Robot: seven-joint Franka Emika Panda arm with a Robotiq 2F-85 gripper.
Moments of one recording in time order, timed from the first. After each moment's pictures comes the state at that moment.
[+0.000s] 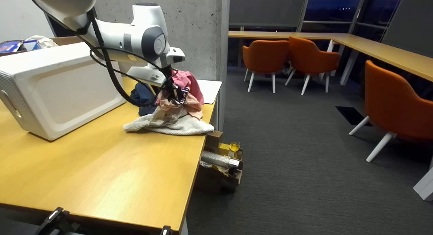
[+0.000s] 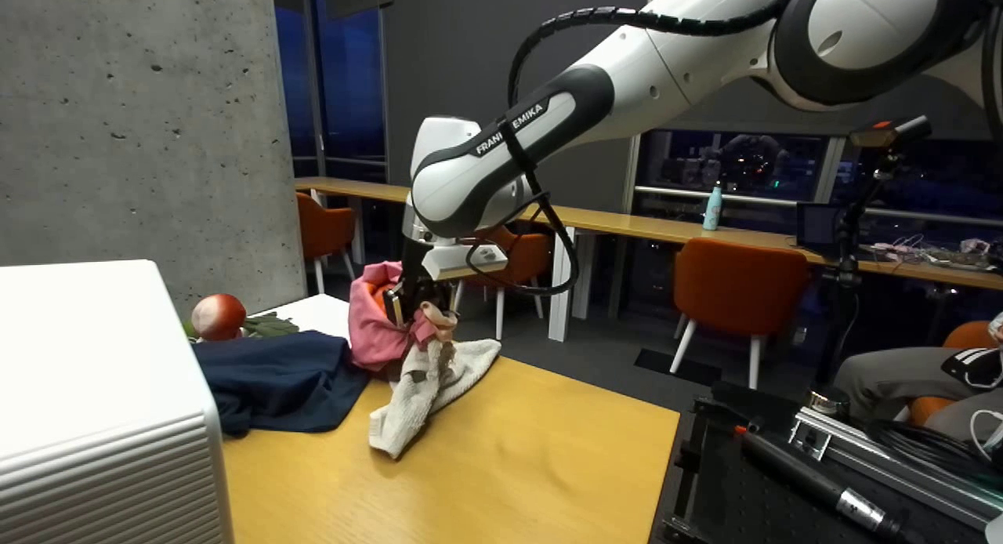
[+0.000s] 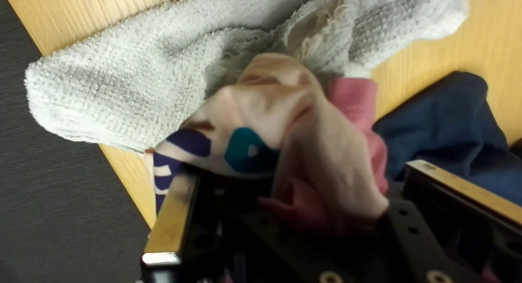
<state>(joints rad) 0.07 0.90 -0.01 -1.30 0.03 2.42 0.22</state>
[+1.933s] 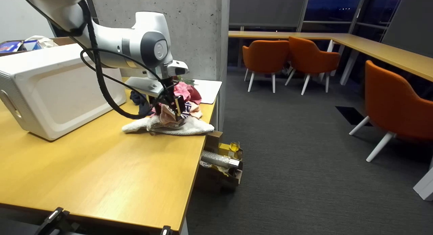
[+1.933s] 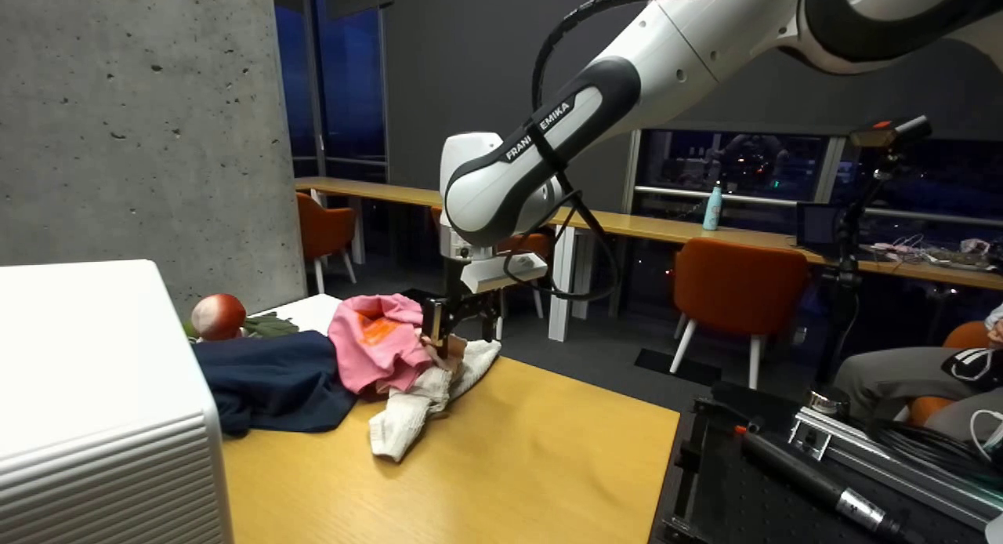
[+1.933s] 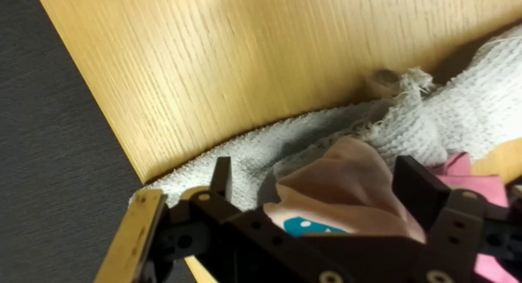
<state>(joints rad) 0.08 0.79 -0.06 -1.53 0.03 2.35 0.29</state>
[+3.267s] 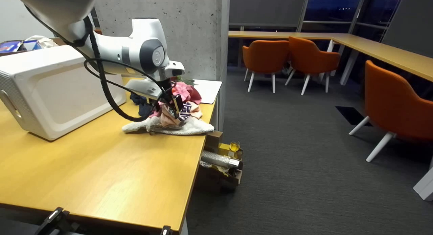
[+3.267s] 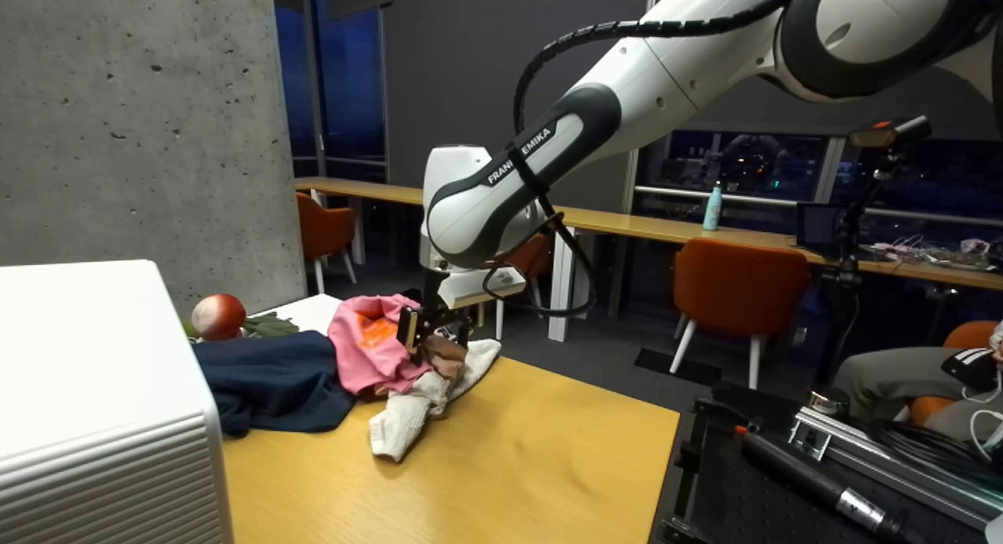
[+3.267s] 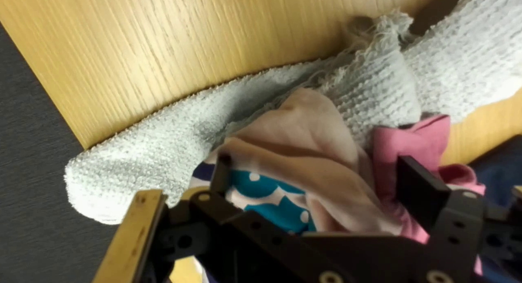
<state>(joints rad) 0.11 0.89 -0.06 -1.42 0.03 2.43 0.30</state>
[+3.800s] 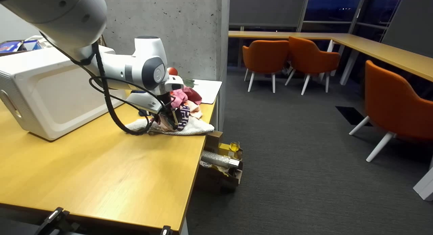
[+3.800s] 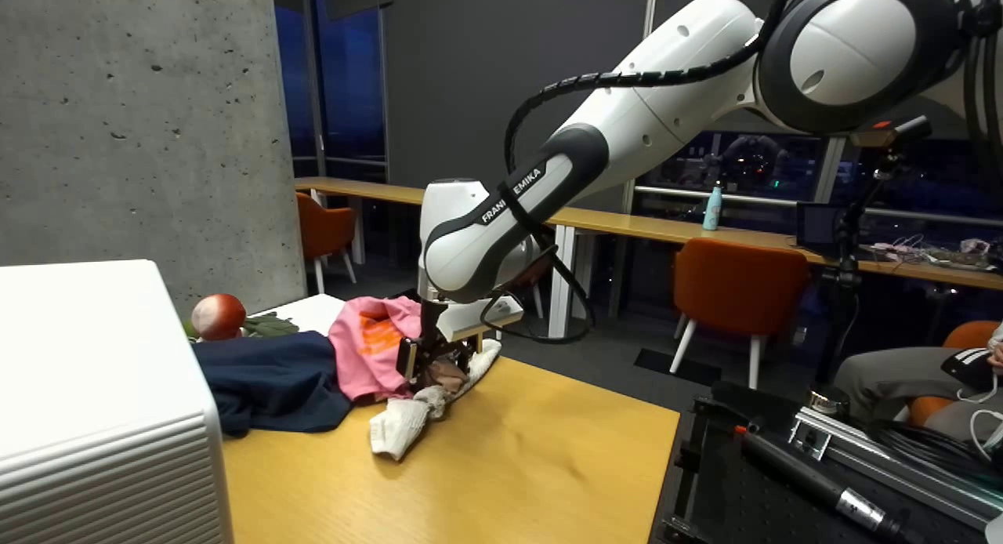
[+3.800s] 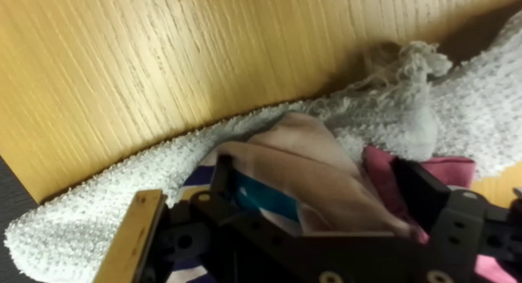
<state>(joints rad) 0.11 0.98 -0.05 -1.38 0.03 2.46 0.30</state>
